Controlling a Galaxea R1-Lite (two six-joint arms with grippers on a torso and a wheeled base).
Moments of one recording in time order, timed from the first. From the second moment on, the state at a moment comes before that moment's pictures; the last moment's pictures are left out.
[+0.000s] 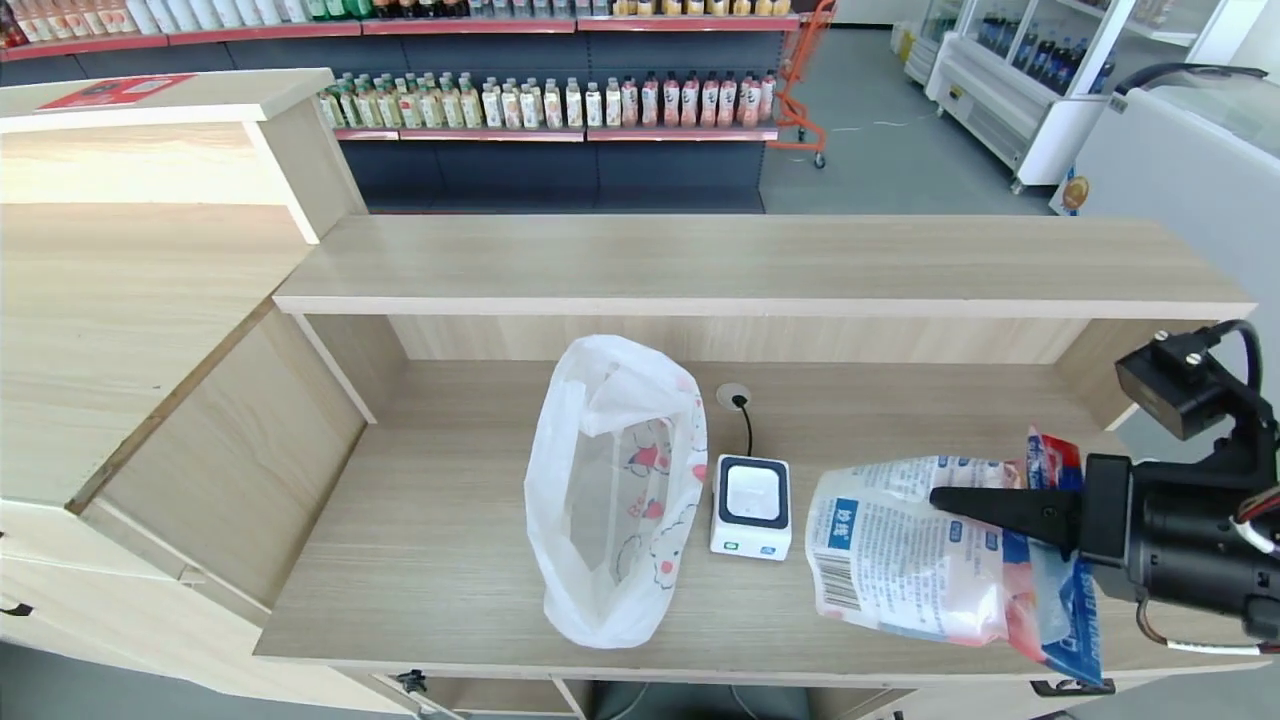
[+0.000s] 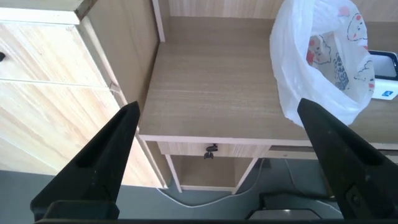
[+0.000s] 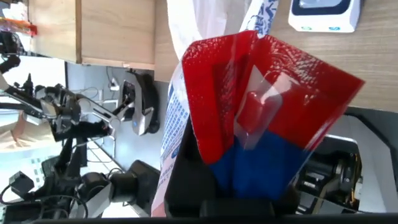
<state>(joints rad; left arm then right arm) 0.00 0.00 0.00 0.00 -0.01 -0.01 0.43 1.24 -0.63 -0.24 0.31 0.65</state>
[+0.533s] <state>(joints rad) 0.00 0.00 0.00 0.00 -0.01 -0.01 0.49 1.60 -0.87 -0.25 0.15 0.62</state>
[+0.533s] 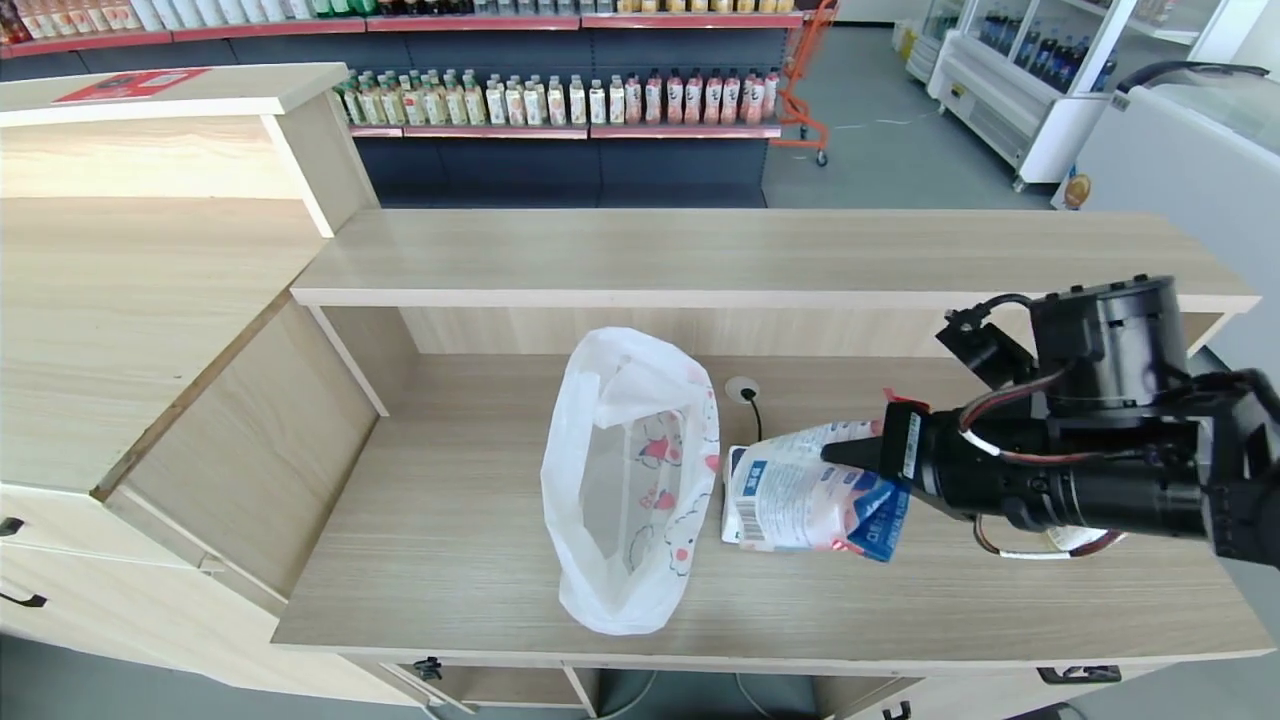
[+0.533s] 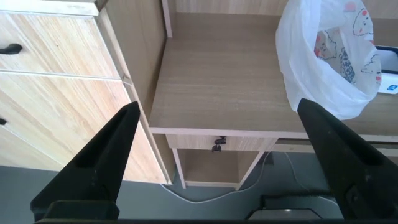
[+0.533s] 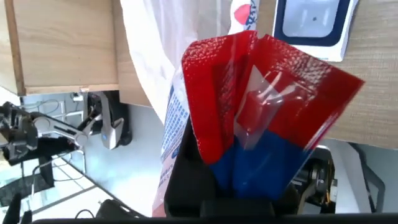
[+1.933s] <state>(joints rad) 0.00 0.00 0.00 0.00 -0.01 -0.01 0.59 2.29 -1.32 -0.51 0.14 0.35</state>
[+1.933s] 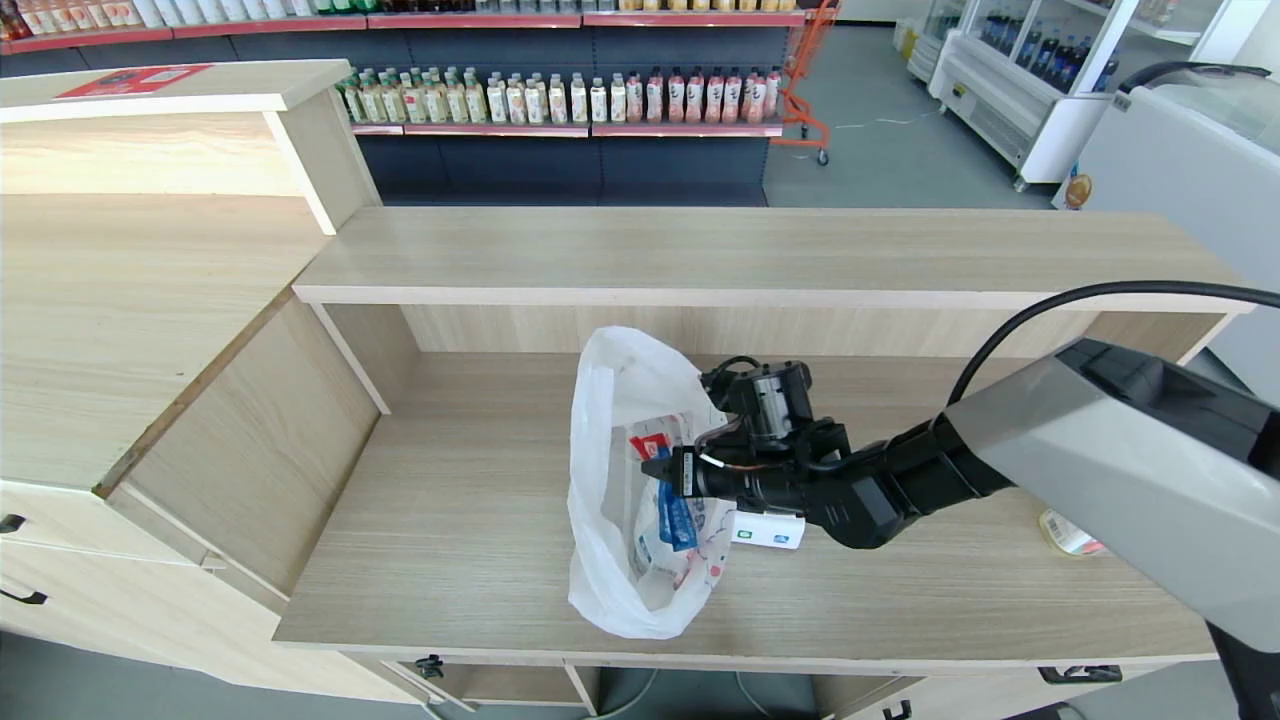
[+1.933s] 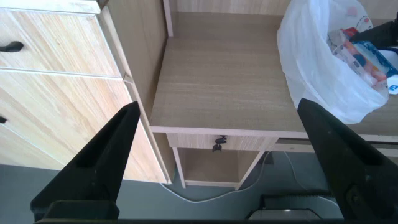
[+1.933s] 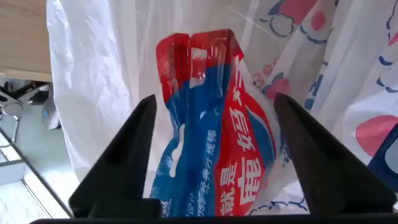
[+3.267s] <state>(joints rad) 0.00 0.00 0.00 0.00 -0.01 -0.01 0.18 1.54 -0.65 -0.42 0.23 -0.14</state>
